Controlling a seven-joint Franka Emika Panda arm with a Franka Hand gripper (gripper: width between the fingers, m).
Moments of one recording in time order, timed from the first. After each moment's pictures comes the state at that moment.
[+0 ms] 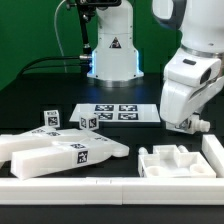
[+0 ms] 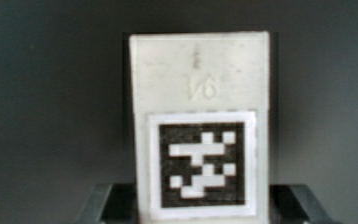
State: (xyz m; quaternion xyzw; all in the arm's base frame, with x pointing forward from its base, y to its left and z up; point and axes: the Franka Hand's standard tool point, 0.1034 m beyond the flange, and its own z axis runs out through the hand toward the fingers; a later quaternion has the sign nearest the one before) arm 0.449 0.126 0.013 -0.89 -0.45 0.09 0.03
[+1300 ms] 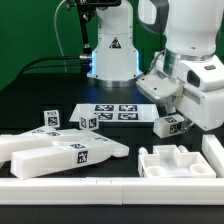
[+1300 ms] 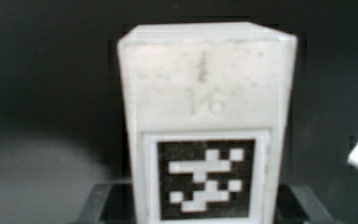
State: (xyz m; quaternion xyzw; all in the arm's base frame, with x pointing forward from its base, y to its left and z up) arm 0.442 0.103 0.010 -0.42 -0.90 0.05 0.07
